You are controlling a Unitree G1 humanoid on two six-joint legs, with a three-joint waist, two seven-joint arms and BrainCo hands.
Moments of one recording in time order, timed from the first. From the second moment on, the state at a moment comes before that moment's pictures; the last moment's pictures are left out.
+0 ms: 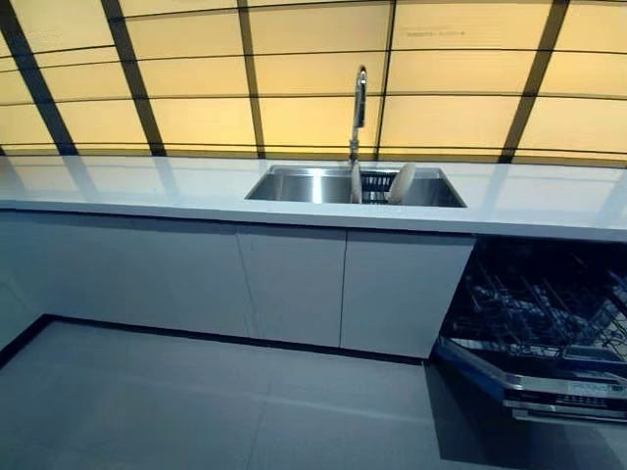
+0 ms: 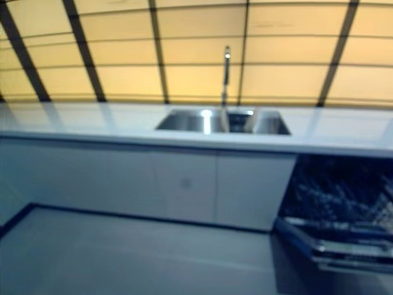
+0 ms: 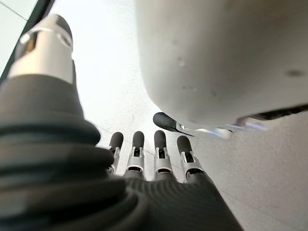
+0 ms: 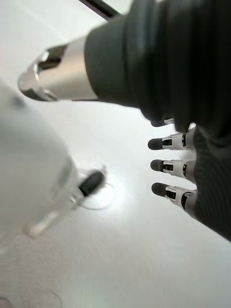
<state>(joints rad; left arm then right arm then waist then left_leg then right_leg) 0.03 0.22 -0.17 1.24 -0.46 0.22 -0.13 0.00 -0.36 0.42 1.02 -0.07 0.04 0.26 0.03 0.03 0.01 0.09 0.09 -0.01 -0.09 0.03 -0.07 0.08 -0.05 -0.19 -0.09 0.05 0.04</state>
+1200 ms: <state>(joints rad) 0.00 0.38 -0.02 1.30 -0.40 0.14 -0.18 -0.60 -0.69 0.45 0.14 0.54 0.16 0.80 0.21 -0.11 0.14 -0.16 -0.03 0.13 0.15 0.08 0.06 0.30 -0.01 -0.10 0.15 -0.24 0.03</state>
